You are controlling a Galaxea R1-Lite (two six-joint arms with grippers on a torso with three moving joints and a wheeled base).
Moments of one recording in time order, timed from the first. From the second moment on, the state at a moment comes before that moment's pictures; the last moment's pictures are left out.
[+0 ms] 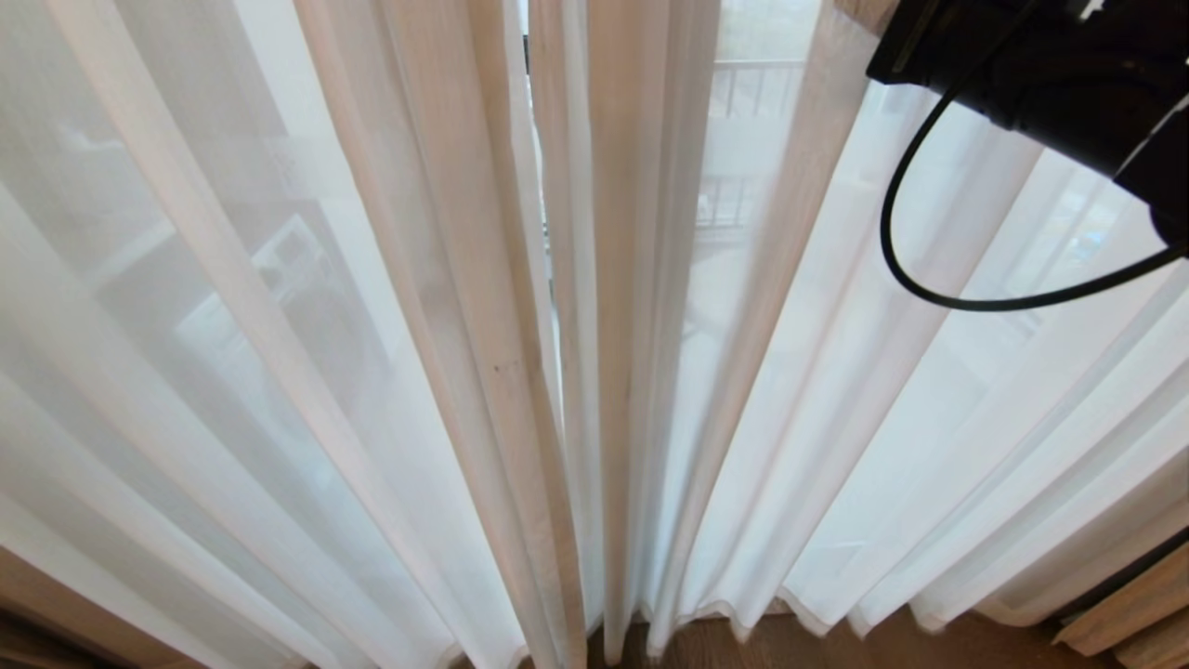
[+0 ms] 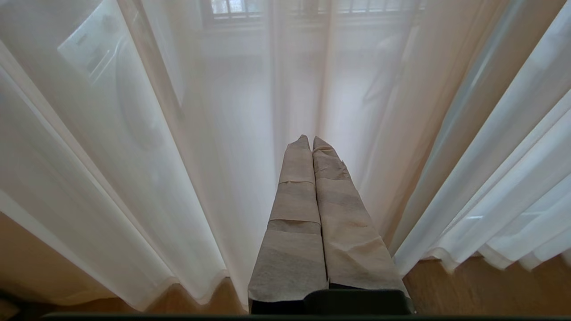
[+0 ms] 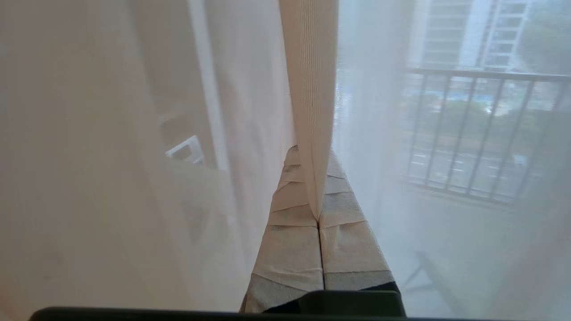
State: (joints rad) left arm 0.00 0.00 0.00 -0.01 -0.02 0.00; right arm 0.33 1.74 -1.56 -0.58 0.18 0.03
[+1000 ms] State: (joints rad) left arm 0.00 0.00 0.00 -0.01 -0.02 0.00; right arm -0.14 1.70 -1.56 -0.57 0.20 0.08
